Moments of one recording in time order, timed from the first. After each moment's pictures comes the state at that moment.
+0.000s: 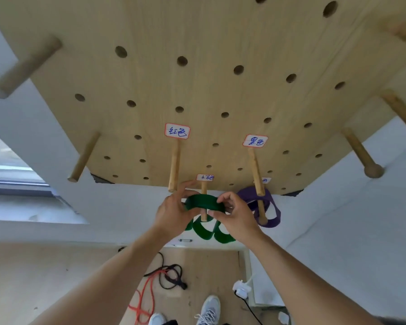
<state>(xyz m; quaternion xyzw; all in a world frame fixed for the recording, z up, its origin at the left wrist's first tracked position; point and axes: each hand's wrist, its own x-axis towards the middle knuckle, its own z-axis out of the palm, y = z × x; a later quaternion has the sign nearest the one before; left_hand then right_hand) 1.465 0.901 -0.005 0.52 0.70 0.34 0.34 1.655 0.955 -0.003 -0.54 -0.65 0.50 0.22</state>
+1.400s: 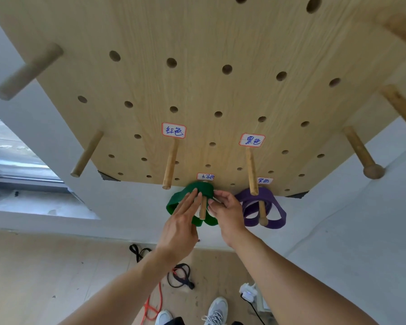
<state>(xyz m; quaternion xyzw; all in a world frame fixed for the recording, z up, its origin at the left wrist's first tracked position) 1.500 0.868 -0.030 0.62 0.69 0.32 0.18 1.623 0.962 -0.044 -0.53 -0.39 0.65 0.37</state>
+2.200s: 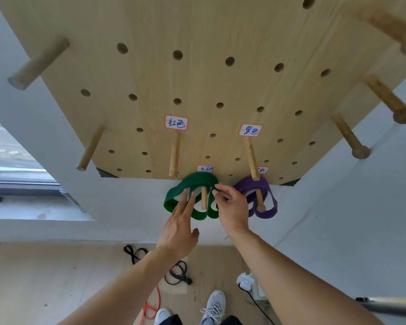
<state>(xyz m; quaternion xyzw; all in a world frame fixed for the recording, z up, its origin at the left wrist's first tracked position) 1.495 0.849 -0.037 0.61 0.71 0.21 0.26 1.633 0.936 -0.023 -0.58 -0.55 0.46 0.39</state>
